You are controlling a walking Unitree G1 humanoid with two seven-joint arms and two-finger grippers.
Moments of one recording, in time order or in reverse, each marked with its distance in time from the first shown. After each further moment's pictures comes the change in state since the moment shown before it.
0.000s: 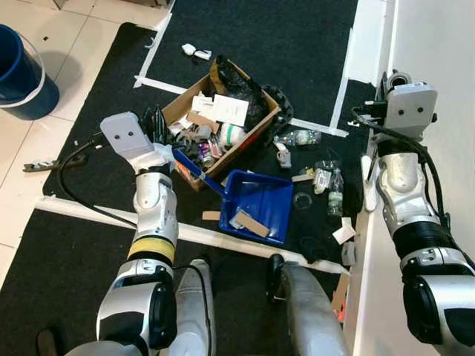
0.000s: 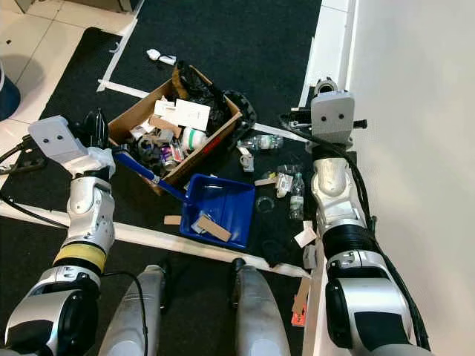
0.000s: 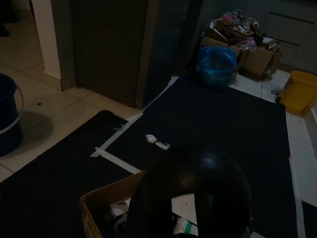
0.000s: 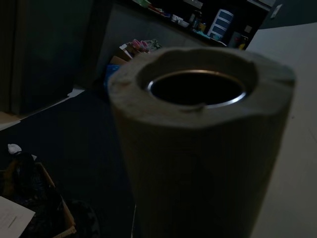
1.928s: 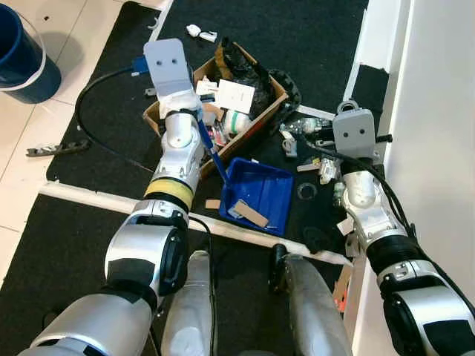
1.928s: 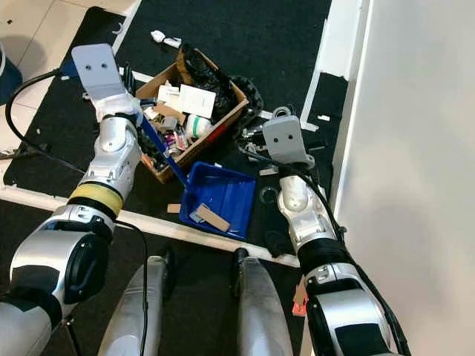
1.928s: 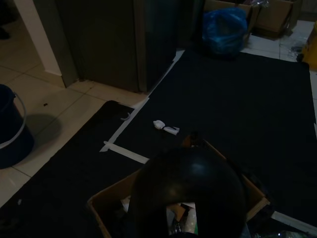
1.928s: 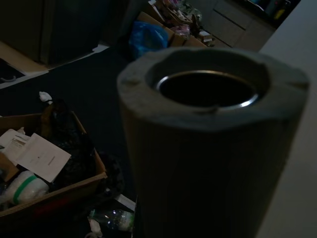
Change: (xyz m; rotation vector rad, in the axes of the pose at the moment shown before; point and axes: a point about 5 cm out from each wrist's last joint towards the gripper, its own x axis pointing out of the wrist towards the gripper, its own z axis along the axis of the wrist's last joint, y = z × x) left arm 0.068 -0.070 0.039 0.157 0.079 0.009; right arm -0.024 0.050 -0.014 -0.062 0.117 0.055
